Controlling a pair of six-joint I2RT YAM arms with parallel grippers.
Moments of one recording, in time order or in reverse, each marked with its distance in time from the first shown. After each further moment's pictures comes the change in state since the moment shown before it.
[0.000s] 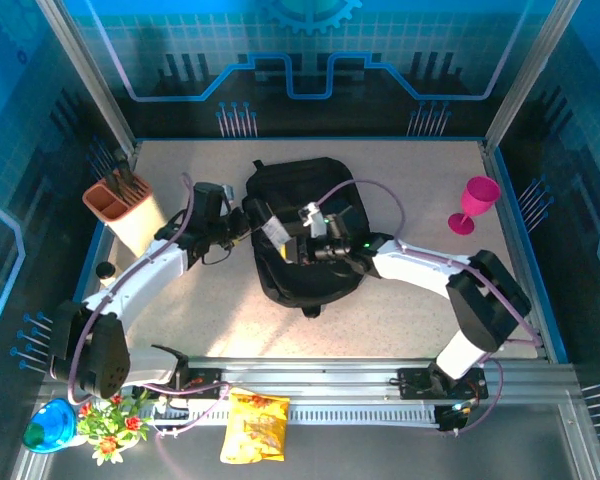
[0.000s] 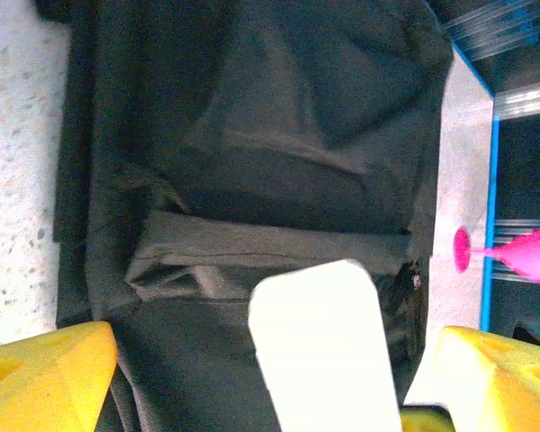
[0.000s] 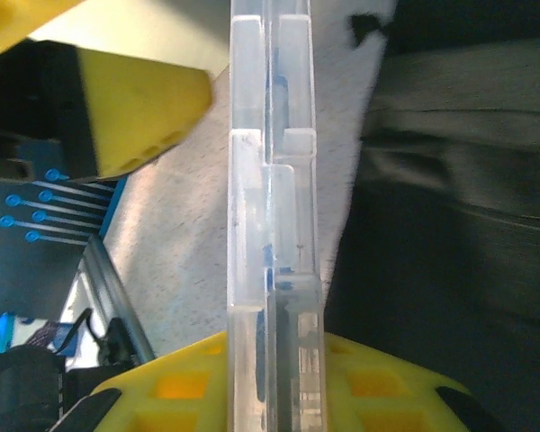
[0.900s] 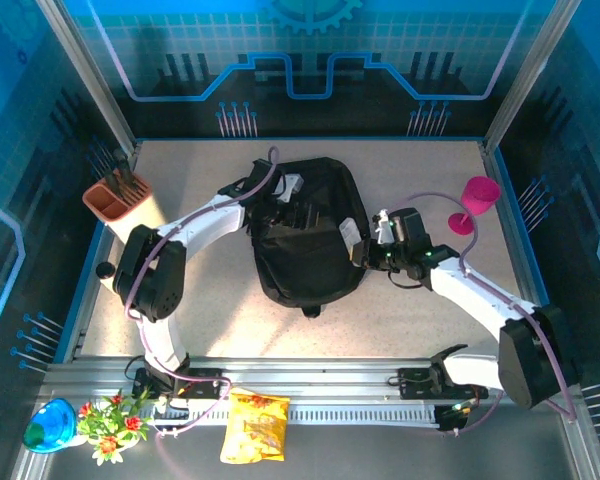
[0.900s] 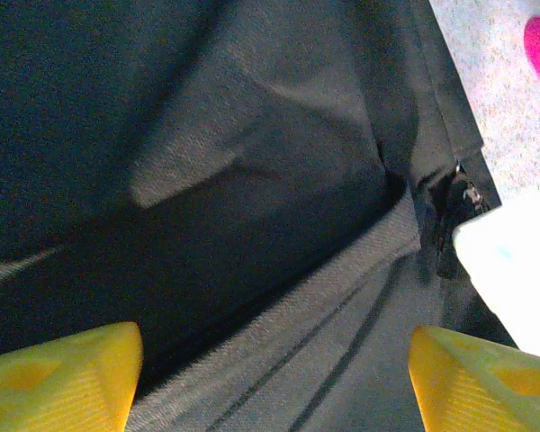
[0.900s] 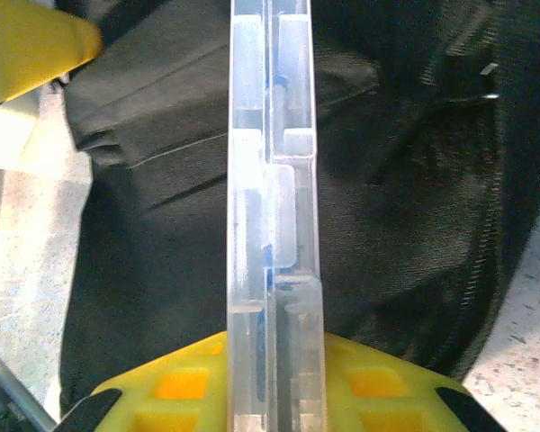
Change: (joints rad) left arm -0.146 0.523 0.441 -0.129 0.093 0.508; right arm -0.313 -0.330 -0.231 -0.327 0.096 -0.091
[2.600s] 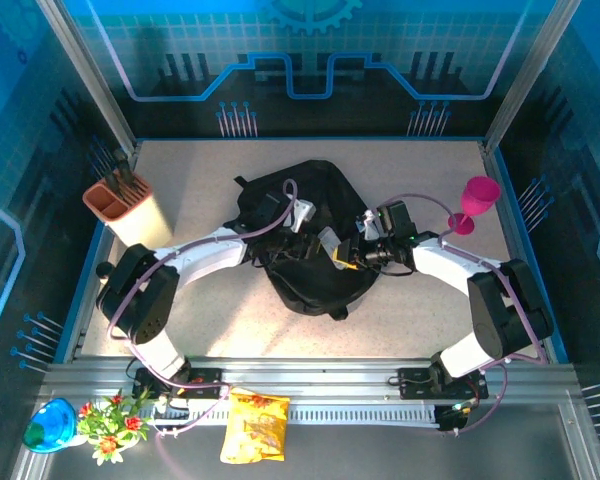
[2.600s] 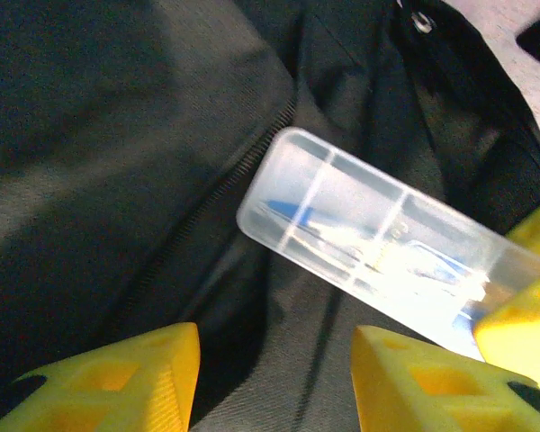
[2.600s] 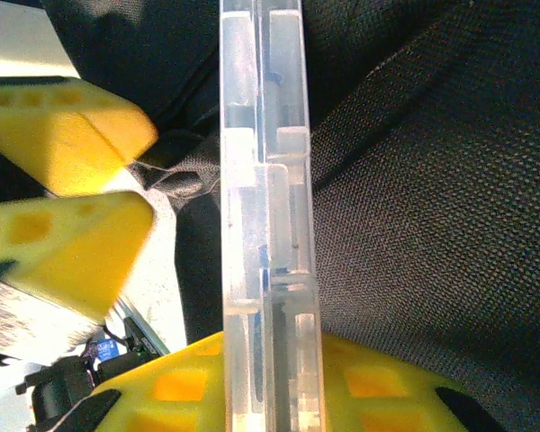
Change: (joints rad) left arm -0.142 -0.160 -0.292 0.239 -0.146 0.088; right arm -0.016 0.256 0.084 0.077 -0.326 0.144
